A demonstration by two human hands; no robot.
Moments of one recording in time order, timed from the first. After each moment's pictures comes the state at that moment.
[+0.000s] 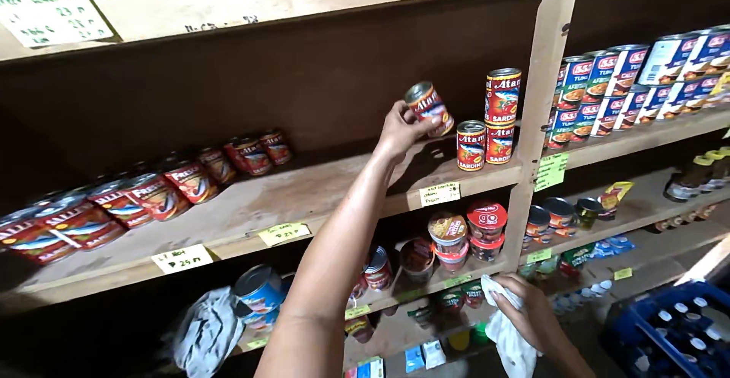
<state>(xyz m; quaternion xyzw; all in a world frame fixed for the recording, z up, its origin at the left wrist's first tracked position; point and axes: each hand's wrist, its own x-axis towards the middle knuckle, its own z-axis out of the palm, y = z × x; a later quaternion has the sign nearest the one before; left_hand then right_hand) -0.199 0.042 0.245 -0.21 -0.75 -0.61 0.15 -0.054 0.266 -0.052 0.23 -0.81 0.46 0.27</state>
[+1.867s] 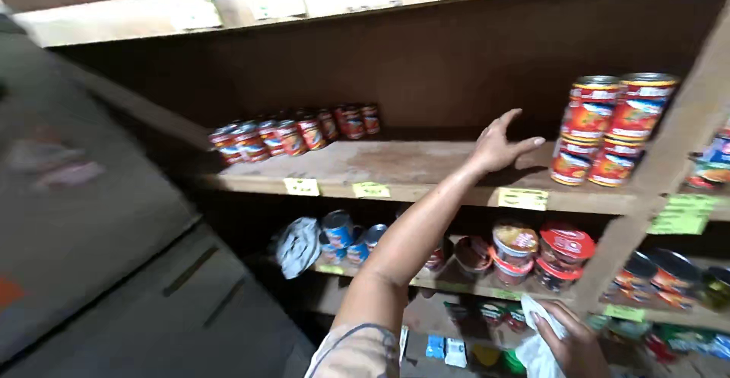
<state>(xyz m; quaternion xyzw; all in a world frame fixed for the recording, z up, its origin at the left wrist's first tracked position) -0.191 0.029 0.219 -0.18 -0.87 -0.40 0.22 -0.058 0.238 -0.050 0.30 -0.80 0.48 0.22</state>
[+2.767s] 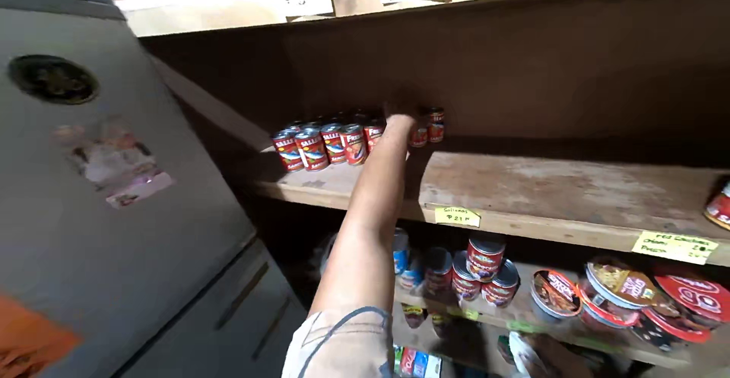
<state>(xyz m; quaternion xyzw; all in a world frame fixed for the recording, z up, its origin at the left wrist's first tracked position) -0.172 -0.280 0.300 0.23 -0.95 0.02 0.19 -0.029 0.087 -0.031 0.38 -0.80 0.46 0.06</state>
